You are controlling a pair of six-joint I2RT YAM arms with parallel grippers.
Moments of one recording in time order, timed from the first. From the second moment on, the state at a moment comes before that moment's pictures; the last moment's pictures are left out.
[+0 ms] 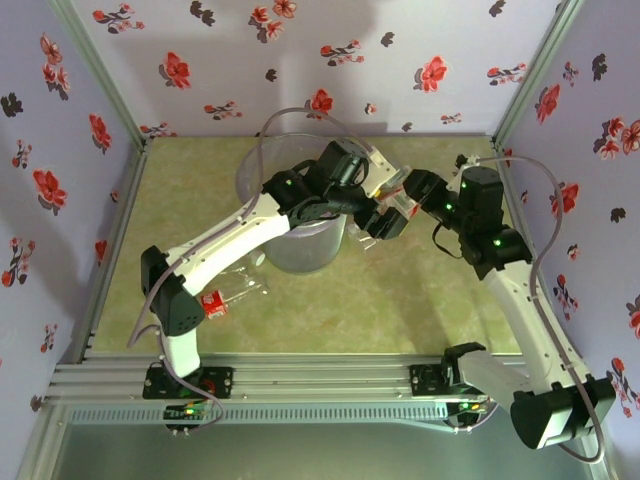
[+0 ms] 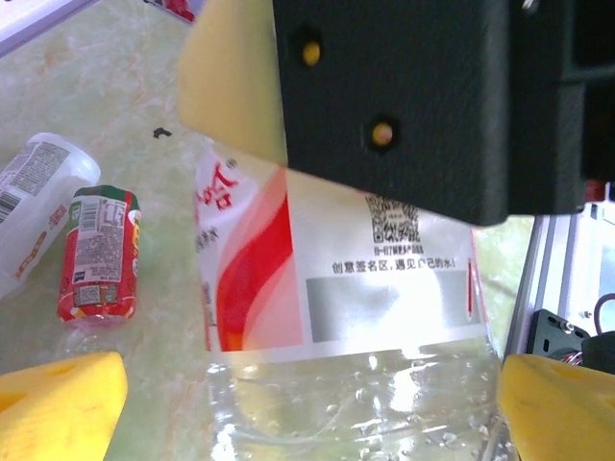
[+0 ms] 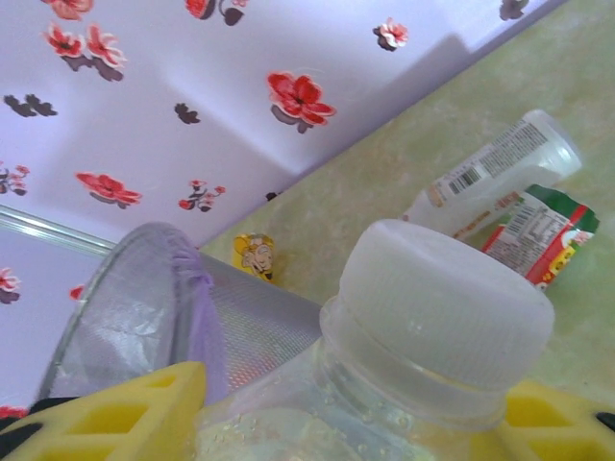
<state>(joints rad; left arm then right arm) -0.96 1.84 1.92 -0.69 0.26 -0.06 0.23 1.01 1.06 -0.42 -0.21 0.78</state>
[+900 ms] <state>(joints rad) -0.99 1.88 2.07 -0.78 0.23 -0.03 0.23 1.01 1.09 -0.39 -0.24 0.81</state>
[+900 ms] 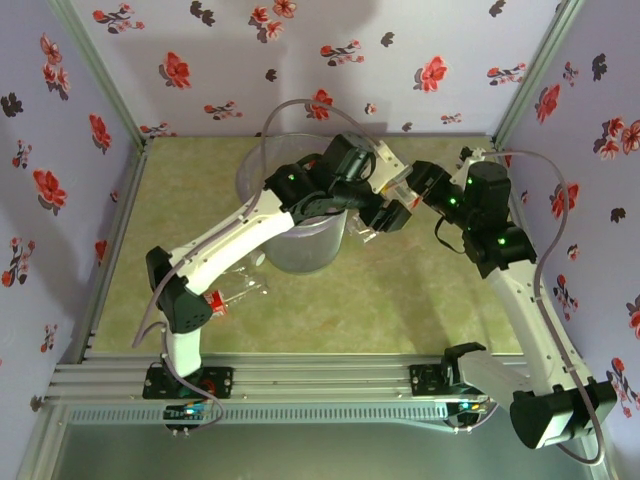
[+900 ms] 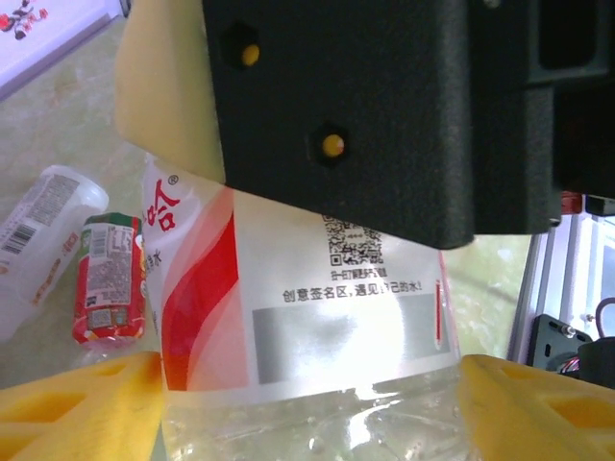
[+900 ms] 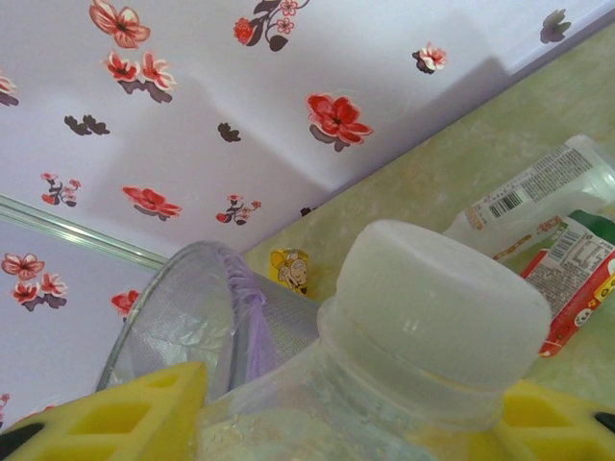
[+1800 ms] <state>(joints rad) -0.90 1.79 2.00 -0.67 0.12 -0.03 0.07 0.97 1.20 -0.51 -0.13 0.74</state>
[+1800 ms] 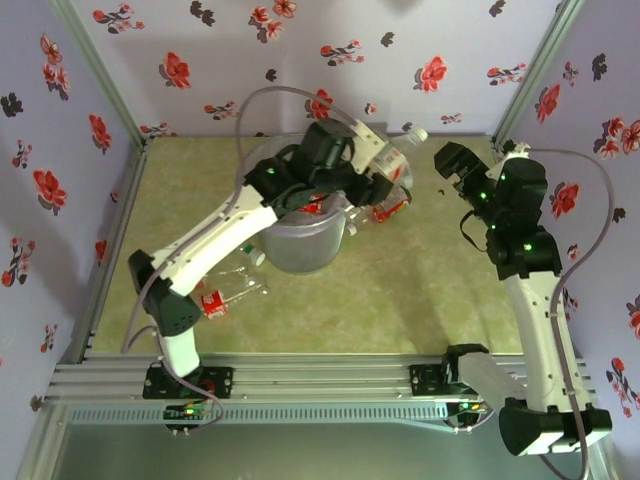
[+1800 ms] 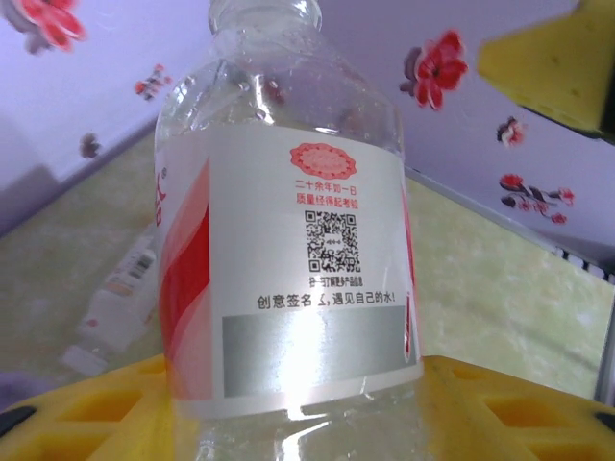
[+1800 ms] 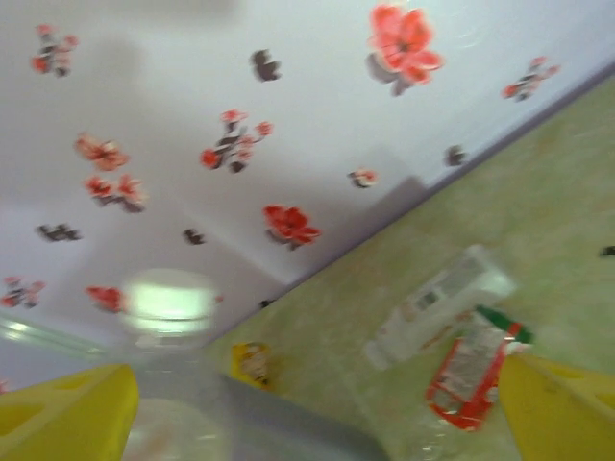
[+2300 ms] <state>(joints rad) -0.61 1.44 1.53 -0.44 0.02 -0.15 0.12 1.21 1.11 -0.56 -0.07 0.71</state>
